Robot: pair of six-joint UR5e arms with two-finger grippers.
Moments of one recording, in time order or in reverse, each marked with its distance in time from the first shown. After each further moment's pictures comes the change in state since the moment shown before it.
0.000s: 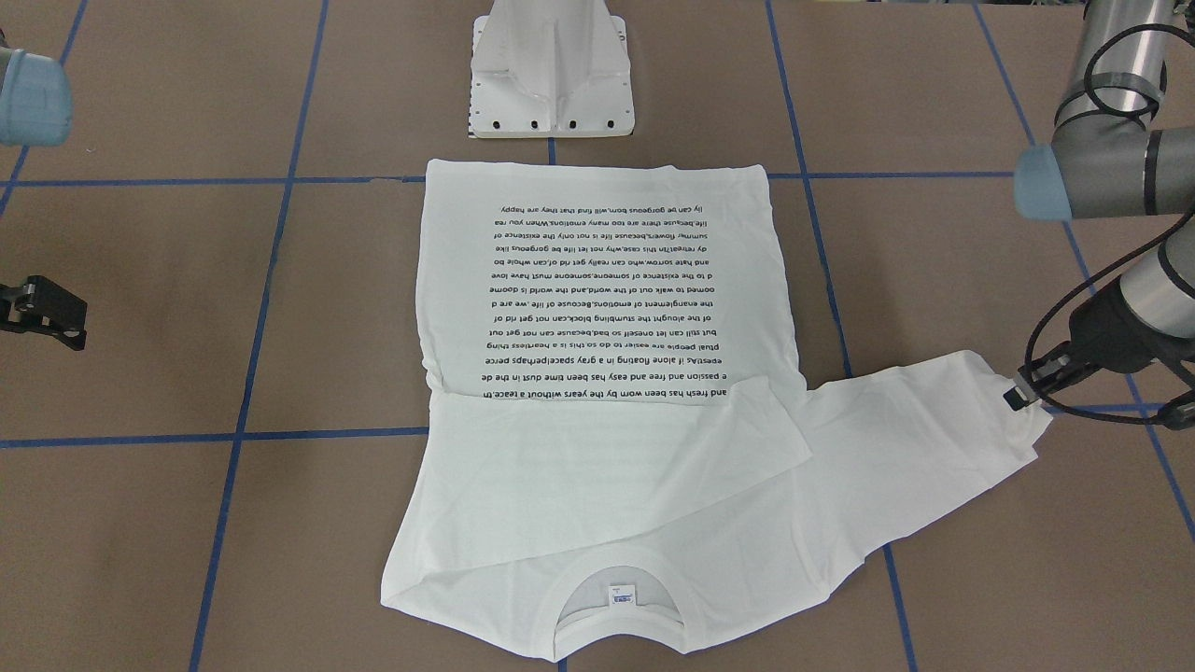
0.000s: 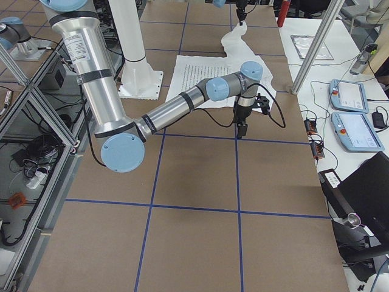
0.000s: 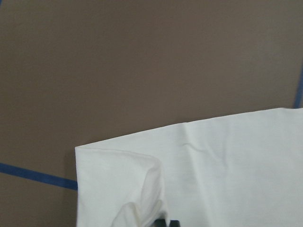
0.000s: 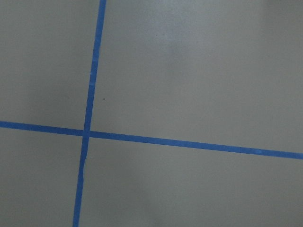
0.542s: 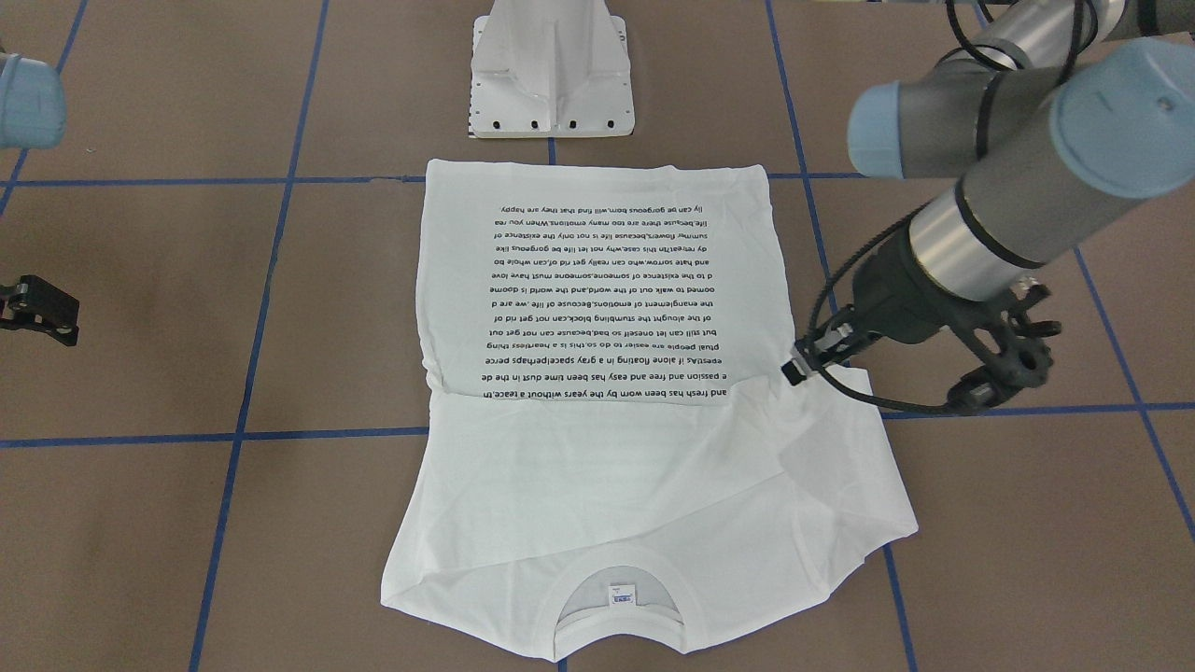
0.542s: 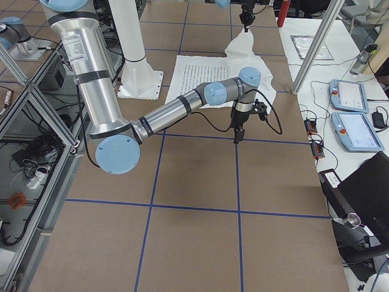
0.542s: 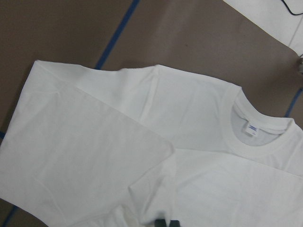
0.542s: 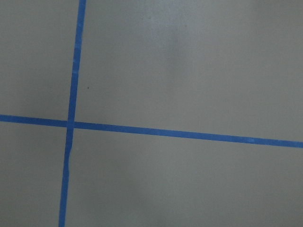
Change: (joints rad) left arm 0.141 -0.352 0.007 0.067 -0.087 -0.442; right arm 0.000 -0.030 -0.003 0.003 0.001 -0.003
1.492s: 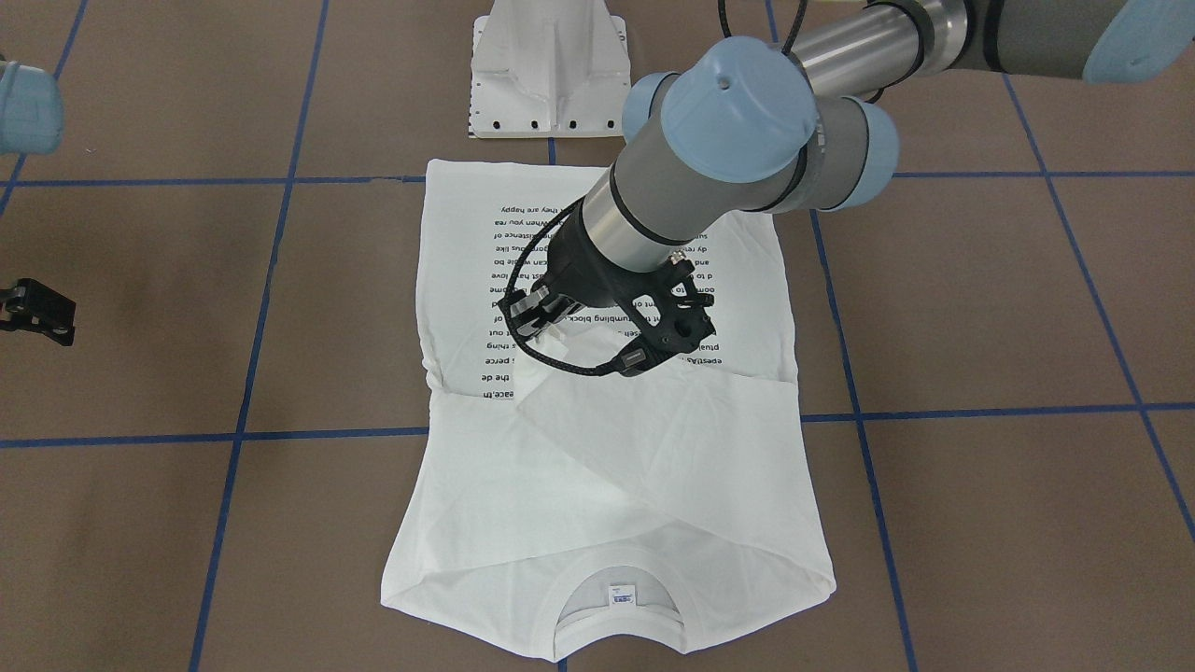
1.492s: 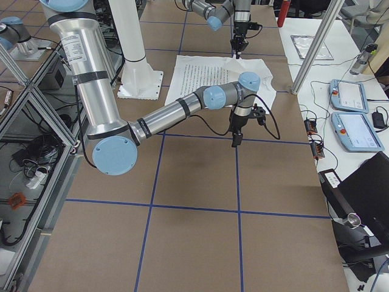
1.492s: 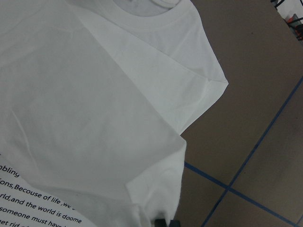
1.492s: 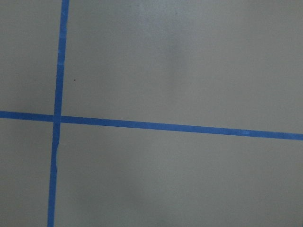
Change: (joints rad) left arm 0.225 -0.209 0.221 -0.252 0.092 -0.314; right arm -0.002 -0.017 -0.011 0.004 -0.001 0.000
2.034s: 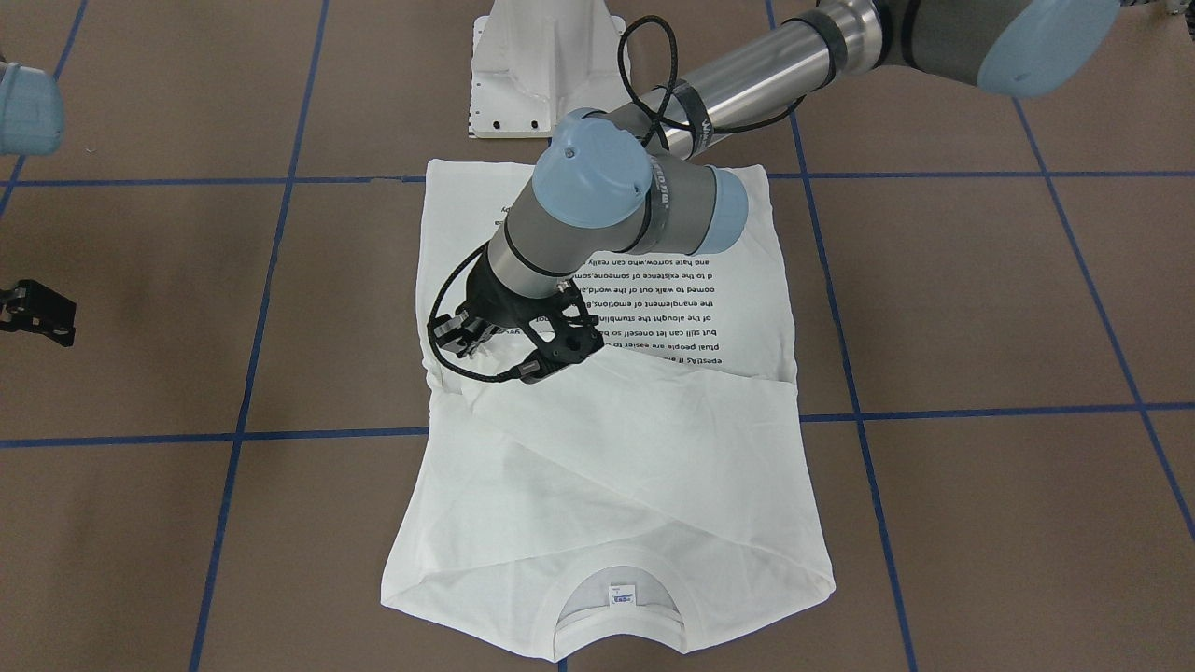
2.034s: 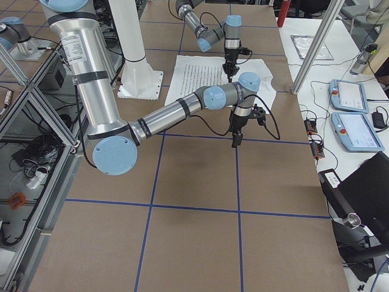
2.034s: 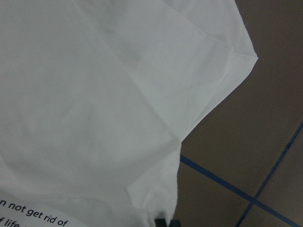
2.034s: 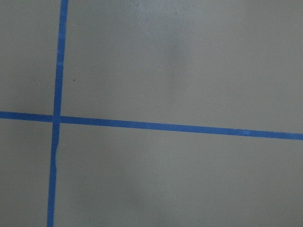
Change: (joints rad) left arm 0.168 -0.079 0.209 -0.213 0.201 -0.074; right arm -0.002 0.001 -0.003 0.002 0.000 0.004
